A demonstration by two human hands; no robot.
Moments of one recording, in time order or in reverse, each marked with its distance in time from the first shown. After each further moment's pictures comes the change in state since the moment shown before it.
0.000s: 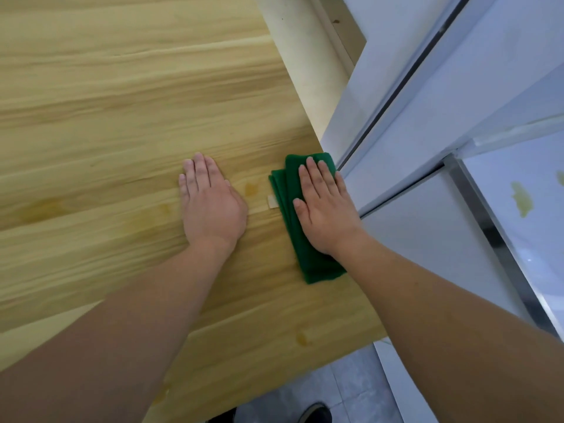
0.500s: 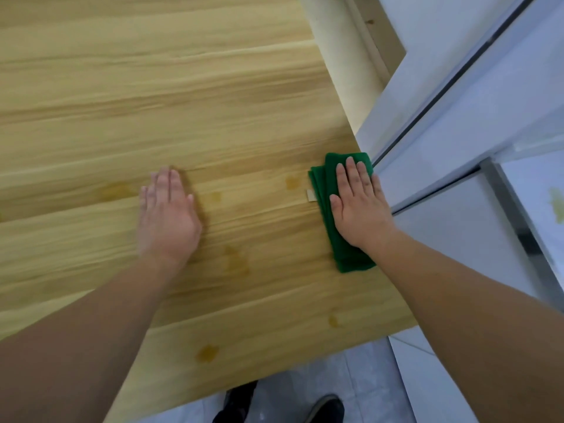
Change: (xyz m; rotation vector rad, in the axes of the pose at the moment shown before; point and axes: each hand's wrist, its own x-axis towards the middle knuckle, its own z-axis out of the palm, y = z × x) left_hand -0.026 -0.133 -0.063 0.057 0.024 0.022; right_hand -0.003 -0.016 -0.008 -0.098 -0.065 0.082
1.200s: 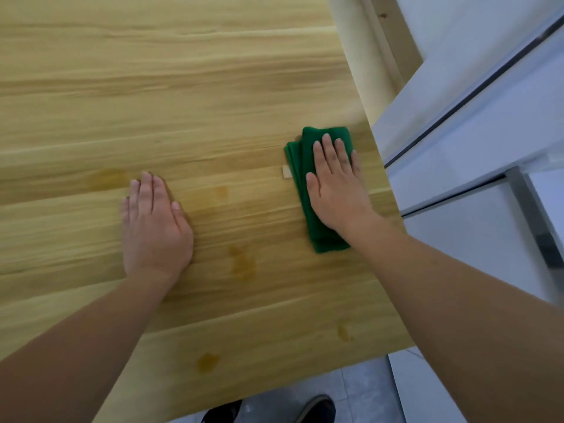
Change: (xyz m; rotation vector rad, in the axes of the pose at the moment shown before) left_hand -0.016 -0.023 0.017 -0.047 -0.002 -0.158; right_hand 0.044 -0.054 -0.006 0.036 0.059 -0.080
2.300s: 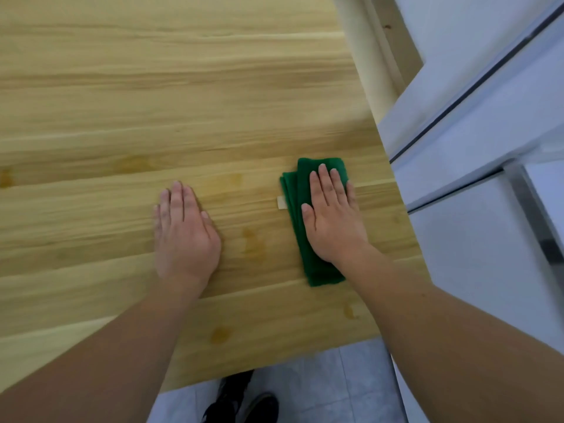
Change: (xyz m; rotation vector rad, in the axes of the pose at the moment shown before) left_hand -0.053 0.009 0.000 -0.022 -0.003 0.010; right_hand -0.075 -0.030 0.018 0.017 -0.035 -0.034
